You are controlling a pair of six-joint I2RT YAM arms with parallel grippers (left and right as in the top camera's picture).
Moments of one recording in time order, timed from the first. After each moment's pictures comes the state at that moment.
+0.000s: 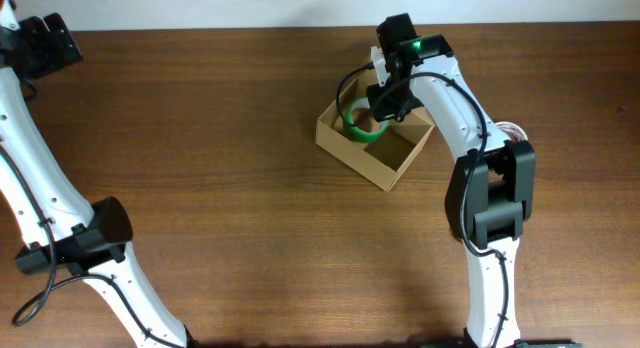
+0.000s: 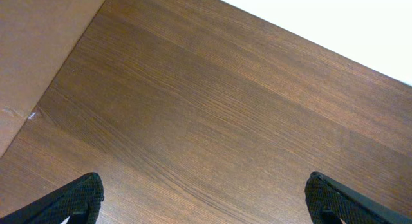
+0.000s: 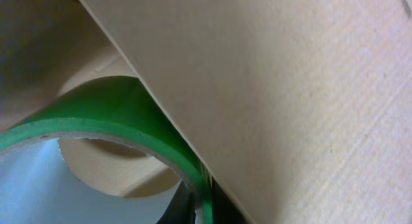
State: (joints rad) left arm 0.38 2.26 3.01 -1.69 -0.04 -0.09; right arm 0.25 2.35 2.12 -1.13 -0.03 -0.02
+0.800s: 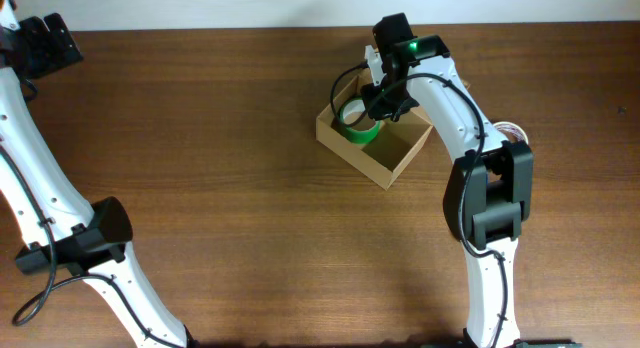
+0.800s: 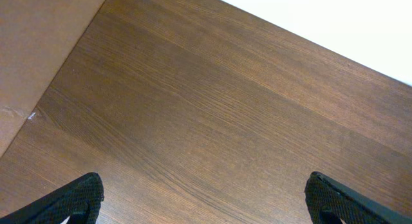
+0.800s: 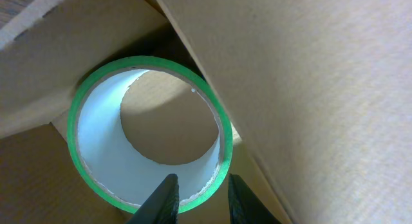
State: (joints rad) left arm 0.38 2.26 3.01 -1.69 -0.04 -0.09; right arm 0.27 2.35 2.12 -1.11 -0.08 -0.02
